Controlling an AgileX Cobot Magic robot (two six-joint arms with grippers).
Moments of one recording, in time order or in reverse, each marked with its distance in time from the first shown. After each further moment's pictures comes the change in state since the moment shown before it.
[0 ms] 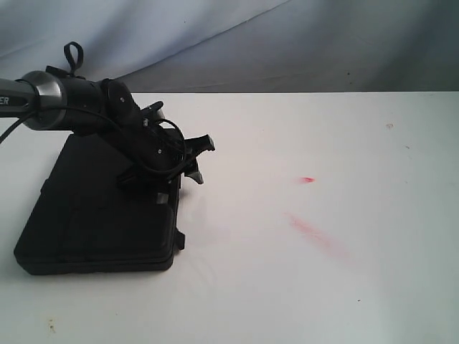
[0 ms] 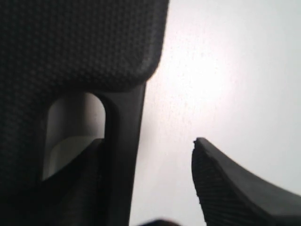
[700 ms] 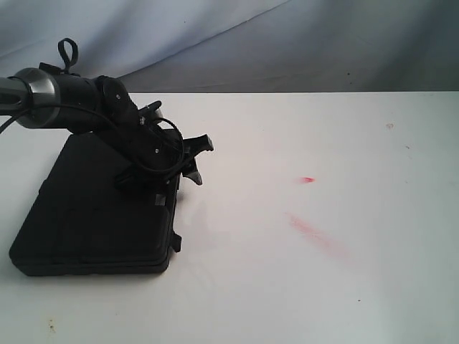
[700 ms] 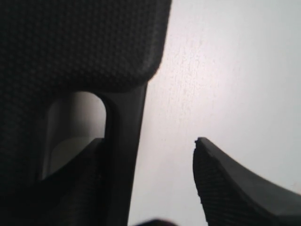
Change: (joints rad) left arm 0.000 -0.028 0.013 -0.002 0.027 0.008; right arm 0.000 0.000 0.000 0.000 0.000 0.000
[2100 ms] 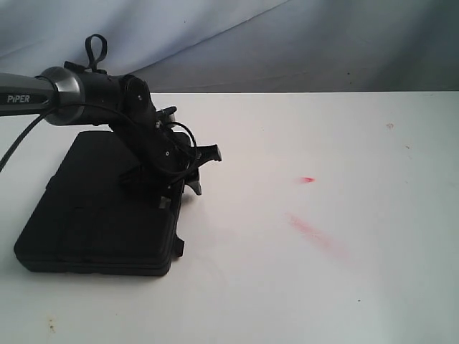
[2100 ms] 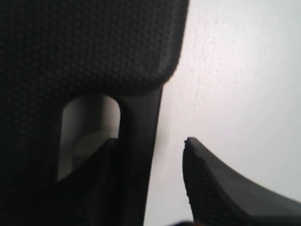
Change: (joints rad) left arm -0.038 0.067 -0.112 0.191 0.137 -0.119; right arm 0.000 0.000 0.000 0.000 -0.001 0.000
